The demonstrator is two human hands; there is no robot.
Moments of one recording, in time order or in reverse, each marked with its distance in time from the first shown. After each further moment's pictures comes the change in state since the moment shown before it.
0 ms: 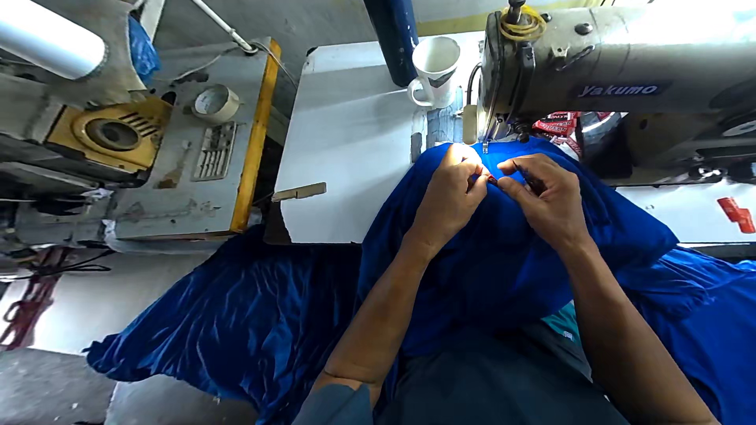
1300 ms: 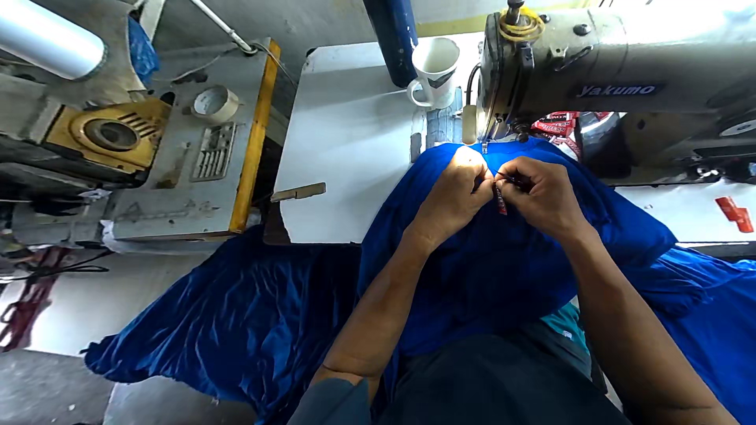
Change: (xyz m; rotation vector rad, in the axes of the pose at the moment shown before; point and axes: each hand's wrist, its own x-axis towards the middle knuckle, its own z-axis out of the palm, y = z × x) left_hand 0.005 -0.004 0.001 0.004 -0.106 0.065; right_hand 0.006 0.006 -0.003 0.017 -0.147 -0.006
